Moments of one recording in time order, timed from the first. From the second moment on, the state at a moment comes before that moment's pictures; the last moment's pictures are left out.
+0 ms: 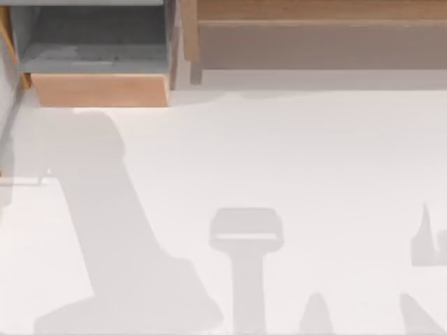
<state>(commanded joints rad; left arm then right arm) 0.33 2.65 2.56 -1.47 -0.01 0.35 0.00 0.00 0.00 0.00 0.00 0.00</state>
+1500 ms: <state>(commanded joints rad) 0.33 2.64 2.49 -1.42 -0.01 0.36 0.00 0.00 0.00 0.00 0.00 0.00</state>
